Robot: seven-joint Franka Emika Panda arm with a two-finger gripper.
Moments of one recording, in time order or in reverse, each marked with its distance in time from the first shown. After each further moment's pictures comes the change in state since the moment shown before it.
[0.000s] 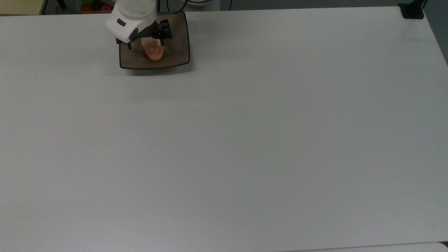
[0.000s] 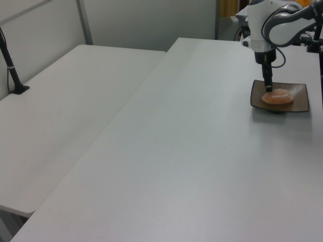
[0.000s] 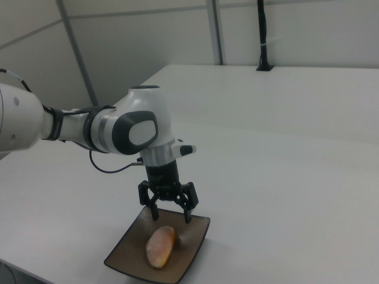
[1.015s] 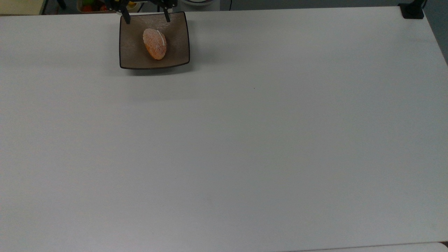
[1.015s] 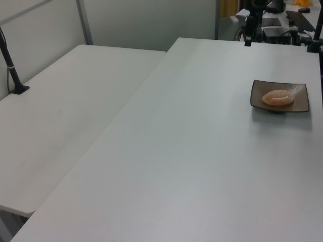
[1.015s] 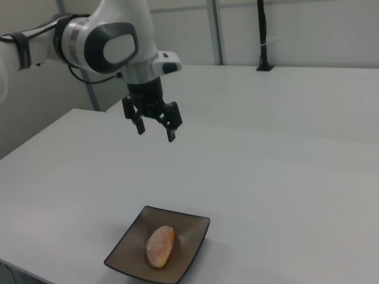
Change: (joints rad) arm 0.001 -0.043 0.038 0.412 0.236 -0.243 0.116
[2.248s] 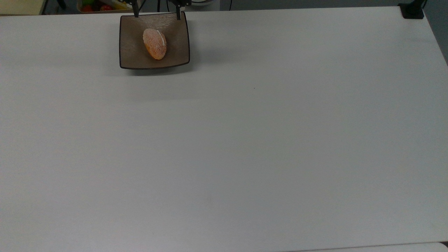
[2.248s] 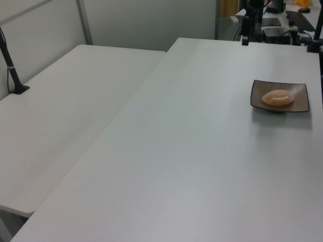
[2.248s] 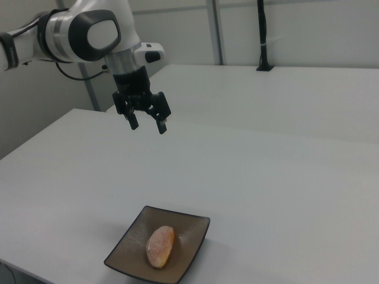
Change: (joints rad) arm 0.037 0.003 0.053 0.042 -0.116 -0.044 0.141
